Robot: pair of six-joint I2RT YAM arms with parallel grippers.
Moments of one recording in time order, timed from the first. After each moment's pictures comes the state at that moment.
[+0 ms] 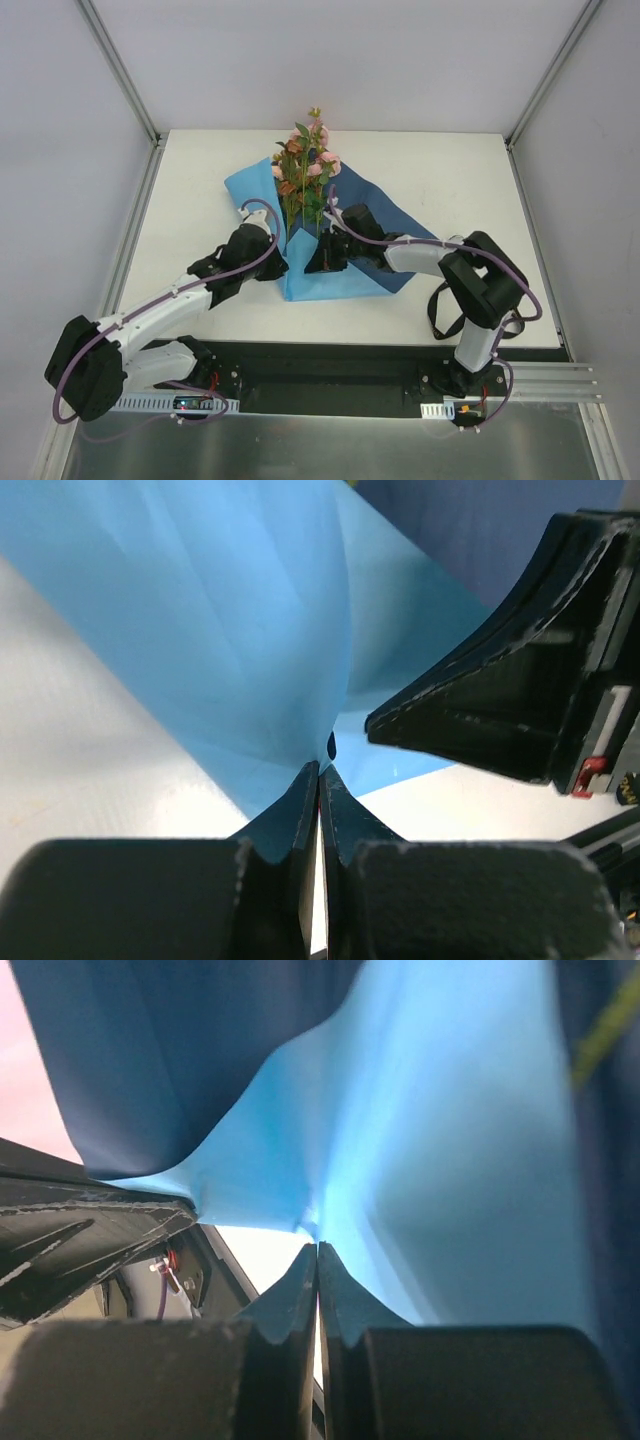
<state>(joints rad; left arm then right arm) -0.63 1.06 0.60 -0.25 -0.04 -0.68 0.76 1.82 0.98 0.15 -0.54 0.74</state>
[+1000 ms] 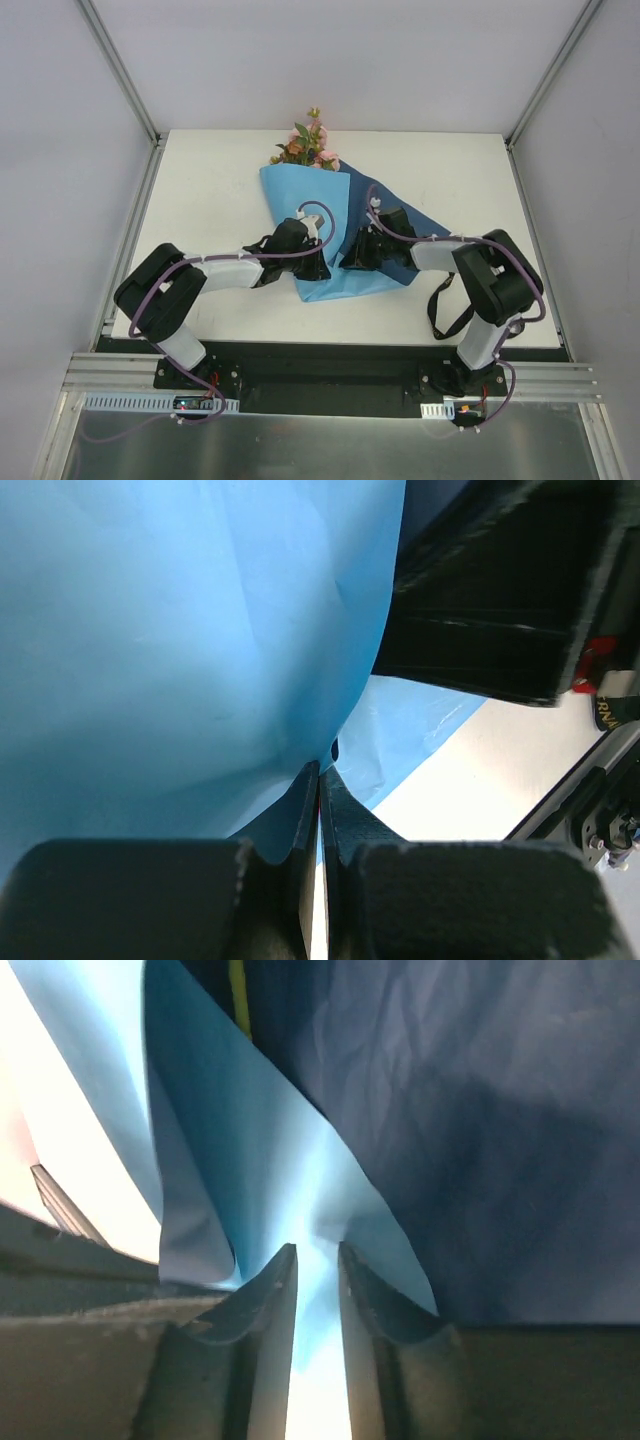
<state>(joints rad) -0.72 1.61 0.73 0.13 0.27 -0.61 0.53 1.79 0.82 0.14 -0.48 0.70</state>
